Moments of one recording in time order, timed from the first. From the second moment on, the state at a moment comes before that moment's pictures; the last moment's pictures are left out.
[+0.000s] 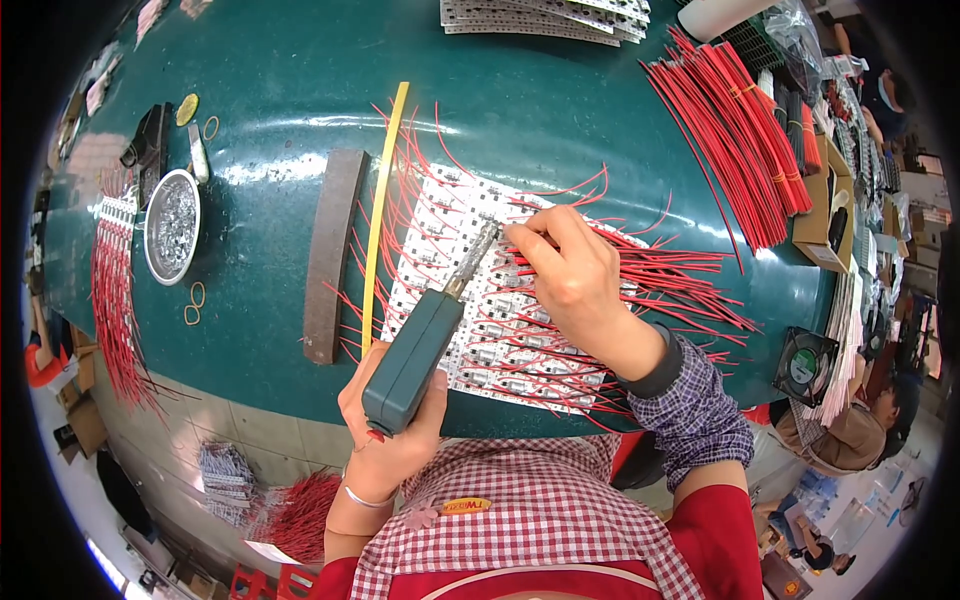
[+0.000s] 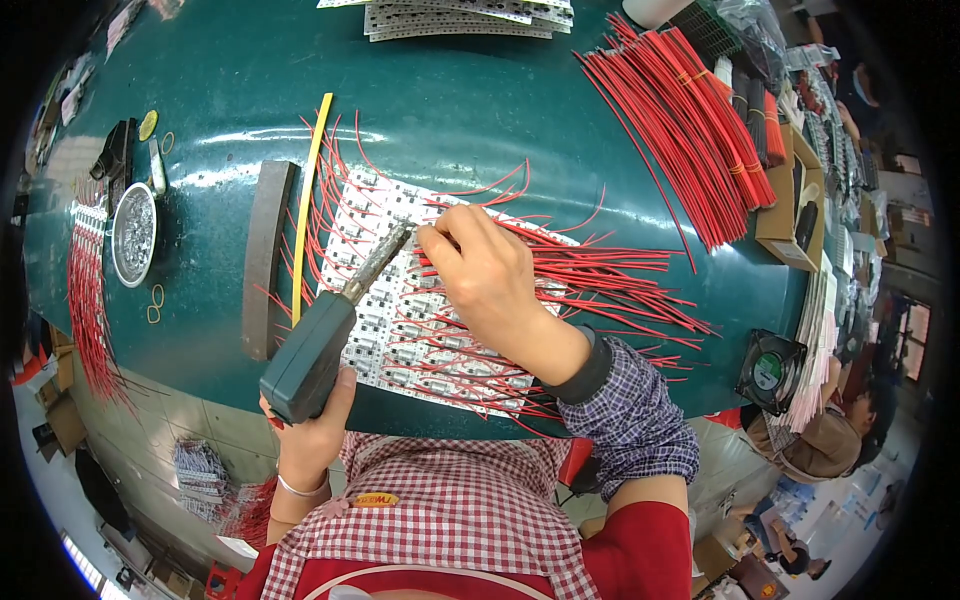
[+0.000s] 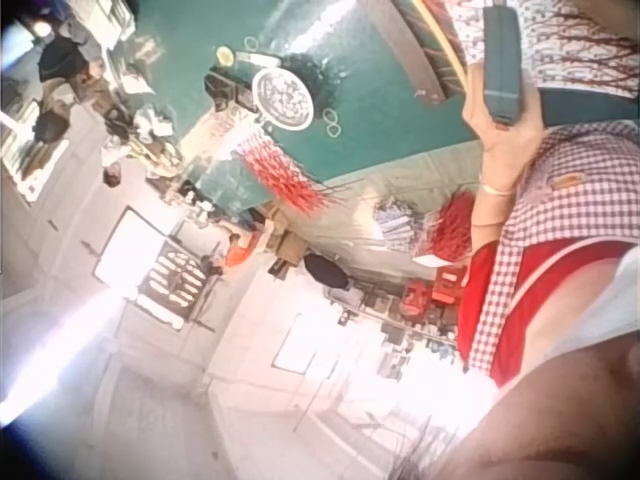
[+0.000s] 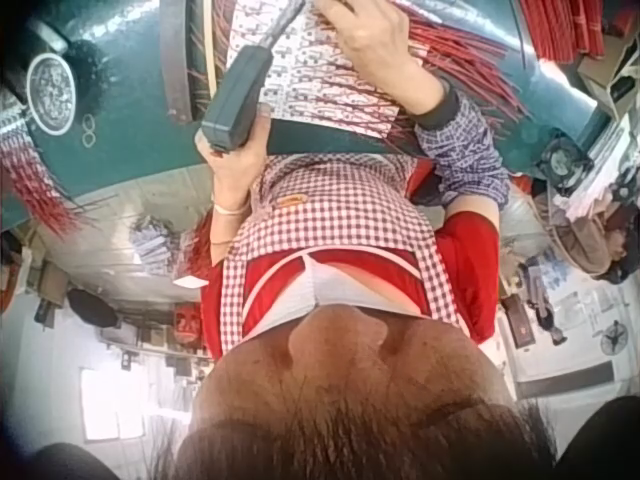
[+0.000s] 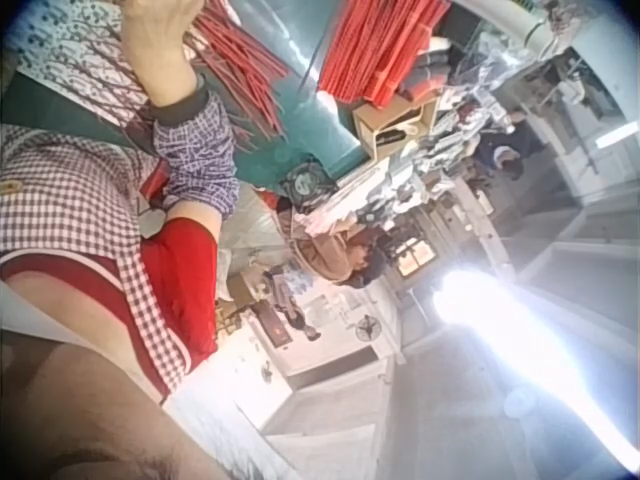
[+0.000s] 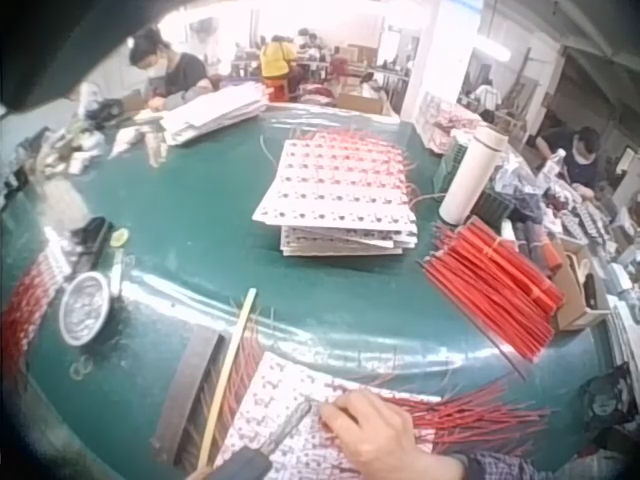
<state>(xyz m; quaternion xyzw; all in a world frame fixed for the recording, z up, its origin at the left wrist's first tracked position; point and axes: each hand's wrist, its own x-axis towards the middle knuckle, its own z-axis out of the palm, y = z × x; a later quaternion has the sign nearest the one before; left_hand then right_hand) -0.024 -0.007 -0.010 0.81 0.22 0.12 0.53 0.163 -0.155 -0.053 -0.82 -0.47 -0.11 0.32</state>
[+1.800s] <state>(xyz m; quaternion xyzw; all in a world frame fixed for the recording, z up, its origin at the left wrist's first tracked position) -0.036 -0.025 -0.017 0.82 0.19 0.18 0.51 0.156 -0.156 -0.056 -0.82 -0.49 -0.11 0.28</state>
